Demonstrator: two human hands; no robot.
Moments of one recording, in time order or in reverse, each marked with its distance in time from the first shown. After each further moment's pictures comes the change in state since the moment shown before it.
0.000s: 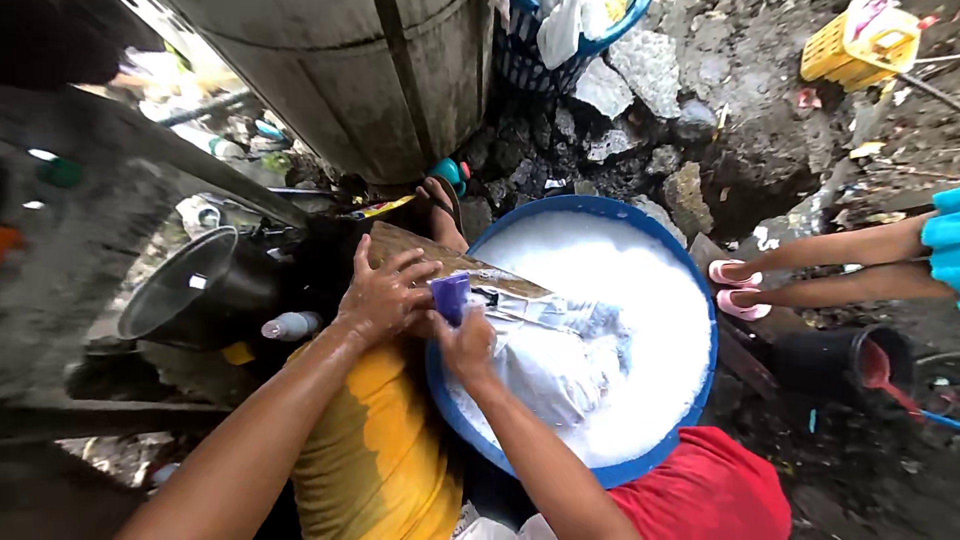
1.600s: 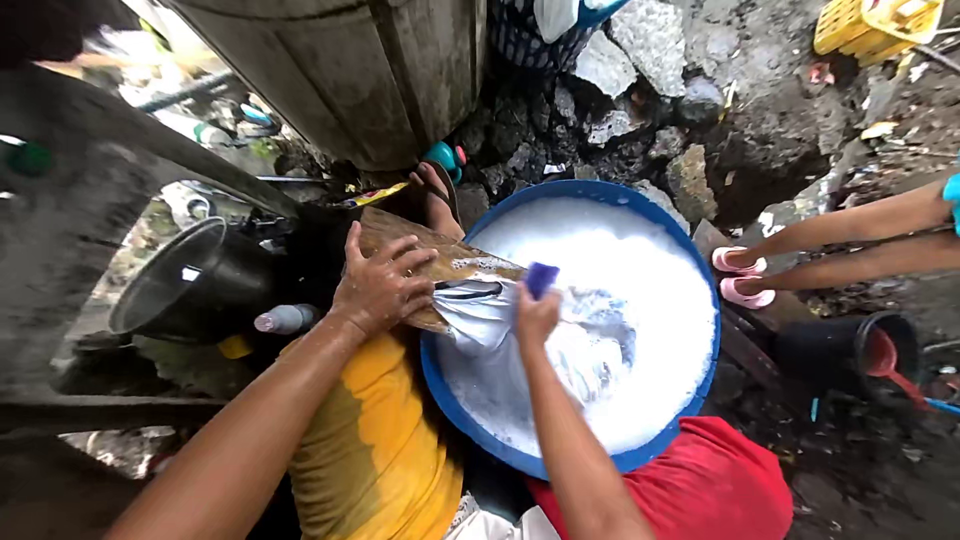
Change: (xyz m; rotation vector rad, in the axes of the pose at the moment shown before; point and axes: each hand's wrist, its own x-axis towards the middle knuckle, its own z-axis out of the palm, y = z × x) left_hand 0.006 -0.001 0.001 0.038 0.008 0.008; right_hand 0.031 0.060 -0.046 0.089 0.243 0.333
